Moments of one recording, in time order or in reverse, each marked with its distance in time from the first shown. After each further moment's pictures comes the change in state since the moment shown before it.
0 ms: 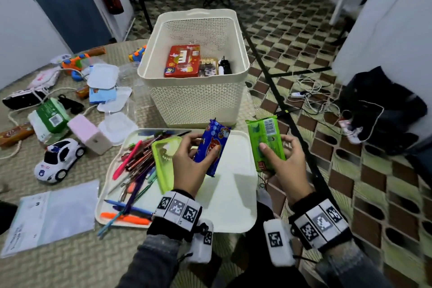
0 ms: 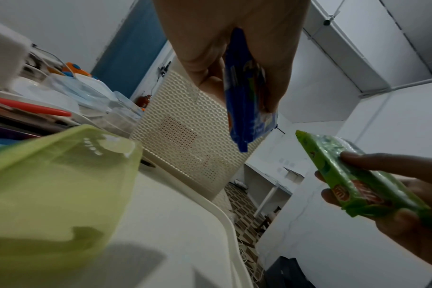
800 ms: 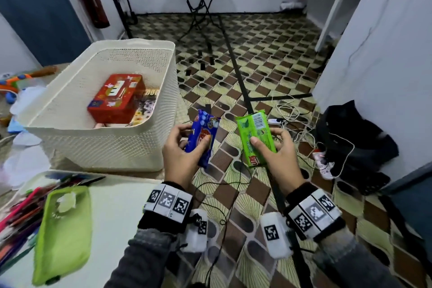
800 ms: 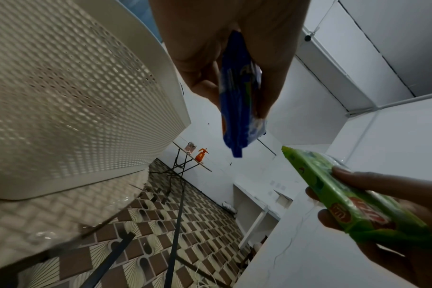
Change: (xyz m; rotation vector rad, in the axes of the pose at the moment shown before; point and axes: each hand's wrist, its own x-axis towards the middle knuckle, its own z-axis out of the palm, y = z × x) left_hand 0.105 0.047 0.260 -0.029 0.111 0.041; right_hand 0.224 -0.076 -0.174 -0.094 -0.150 -0.064
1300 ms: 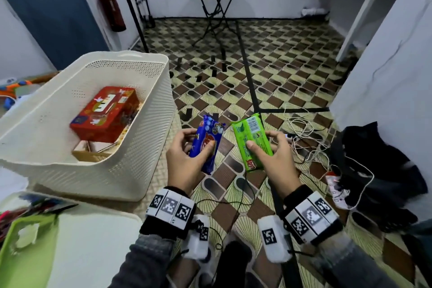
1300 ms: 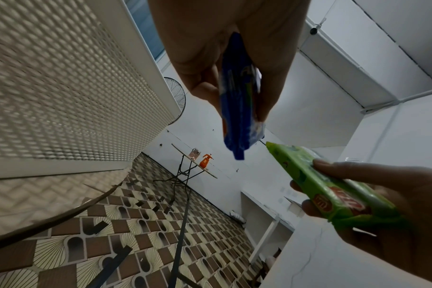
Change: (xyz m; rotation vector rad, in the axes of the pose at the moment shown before) left_hand 0.072 -0.015 0.087 0.043 0.051 -0.022; right_hand 0.126 0.002 -0.027 -0.033 -0.123 -0.004
